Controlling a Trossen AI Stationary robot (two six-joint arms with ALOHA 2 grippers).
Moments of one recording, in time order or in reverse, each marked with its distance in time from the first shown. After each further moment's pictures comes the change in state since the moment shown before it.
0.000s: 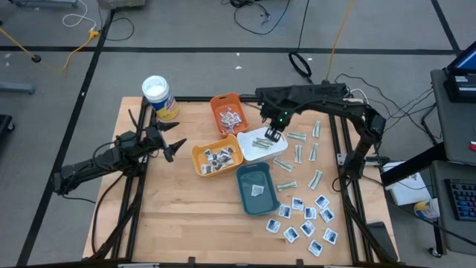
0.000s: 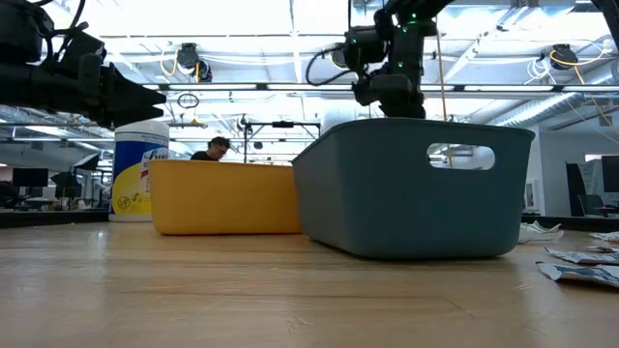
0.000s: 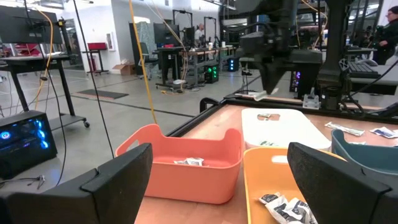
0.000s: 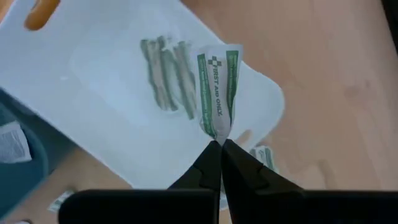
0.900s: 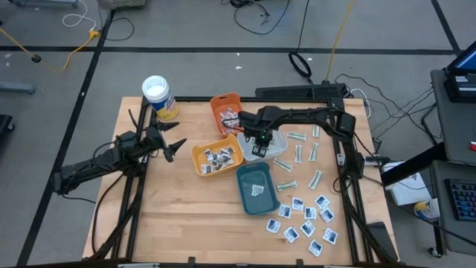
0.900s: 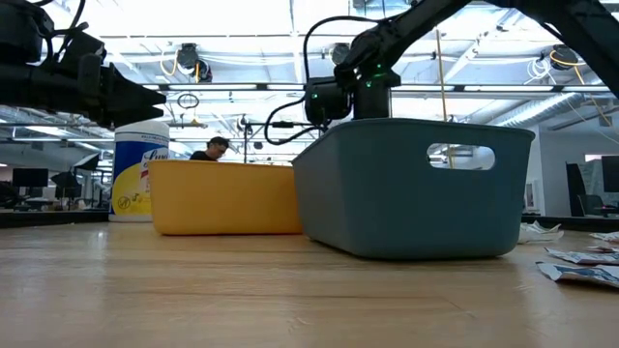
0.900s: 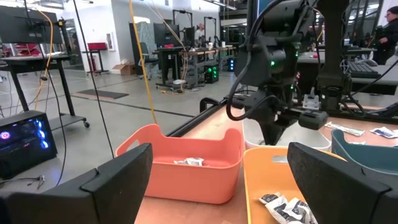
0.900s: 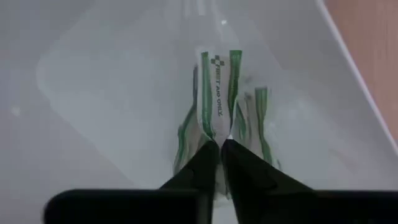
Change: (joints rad) left arm 0.000 0.000 0.000 0.000 0.000 0.000; right arm 0.115 0.298 -0.001 0.189 0.004 -0.057
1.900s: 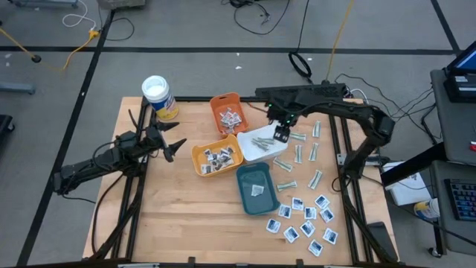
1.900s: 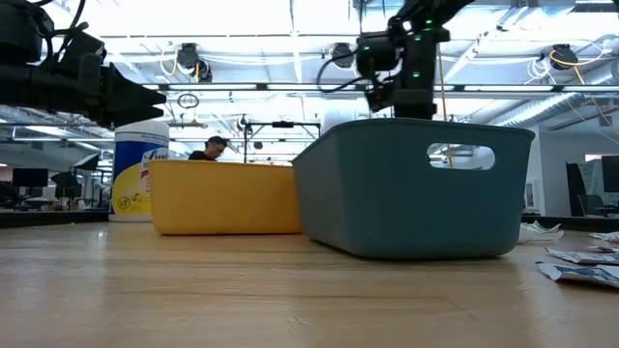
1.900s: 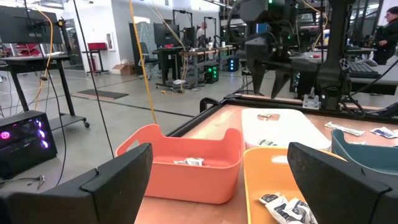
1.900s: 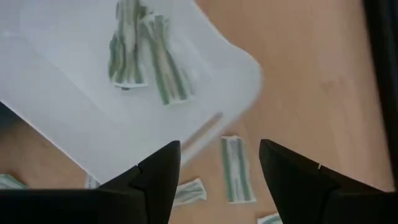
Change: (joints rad) left arm 0.000 0.000 0.000 0.000 0.000 0.000; right arm -0.138 -0.385 -0.160 -0.089 0.057 -0.075
